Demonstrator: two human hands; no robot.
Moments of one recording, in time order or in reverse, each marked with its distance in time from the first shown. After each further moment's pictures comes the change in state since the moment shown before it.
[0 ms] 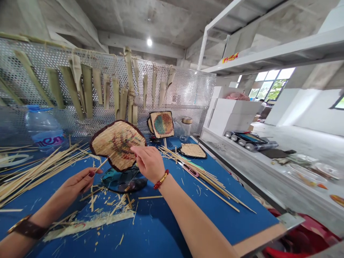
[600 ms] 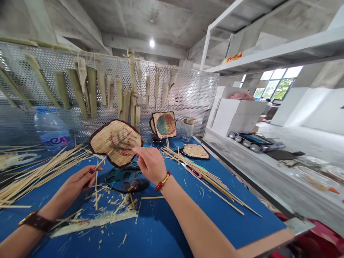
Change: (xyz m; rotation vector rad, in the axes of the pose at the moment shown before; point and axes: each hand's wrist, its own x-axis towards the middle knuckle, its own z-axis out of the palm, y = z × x) left_hand 0.006 -0.008 -0.007 -0.067 0.075 0.021; right_hand -0.002 -0.007 0.004 0.027 -0.006 0.007
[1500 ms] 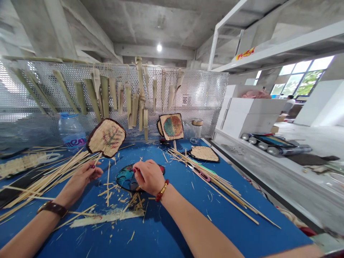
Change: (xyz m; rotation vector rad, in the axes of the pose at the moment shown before) left_hand 0.008 -0.017 -0.031 -0.179 0.189 -0.031; right_hand -0.018 -0.021 0.026 0.151 -0.160 -0.022
